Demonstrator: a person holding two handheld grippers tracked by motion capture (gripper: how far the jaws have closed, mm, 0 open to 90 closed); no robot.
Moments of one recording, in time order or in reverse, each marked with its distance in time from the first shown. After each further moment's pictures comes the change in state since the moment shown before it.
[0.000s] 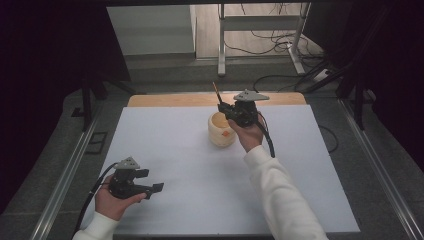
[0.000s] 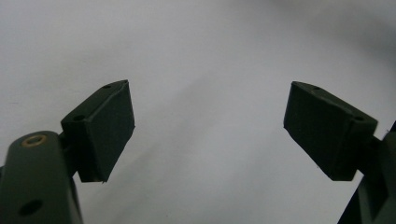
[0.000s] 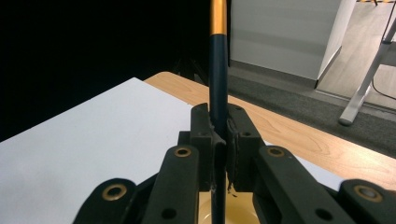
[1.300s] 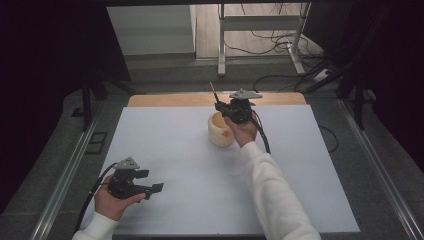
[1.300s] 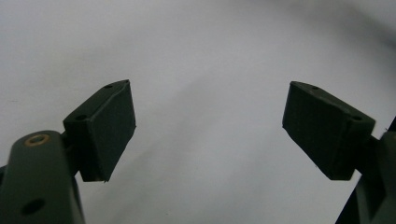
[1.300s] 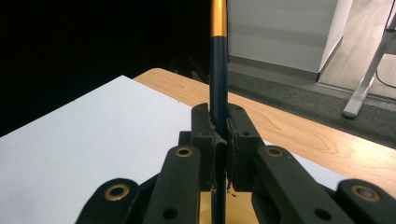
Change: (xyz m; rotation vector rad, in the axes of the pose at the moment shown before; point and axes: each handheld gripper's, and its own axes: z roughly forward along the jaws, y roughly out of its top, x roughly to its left) left arm 0.001 -0.001 0.000 0.004 -0.002 -0.002; right arm -0.015 -0.013 0.037 0.009 0.001 0.037
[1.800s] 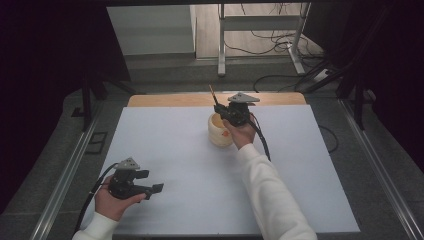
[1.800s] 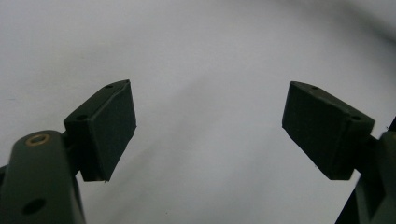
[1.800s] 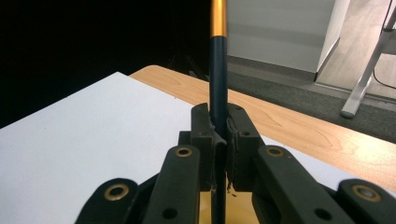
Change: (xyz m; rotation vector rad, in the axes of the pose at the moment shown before) left arm 0.000 0.000 0.001 0.005 -0.002 0.001; right arm -0.001 -0.013 0.009 -0.005 -0.015 -0.002
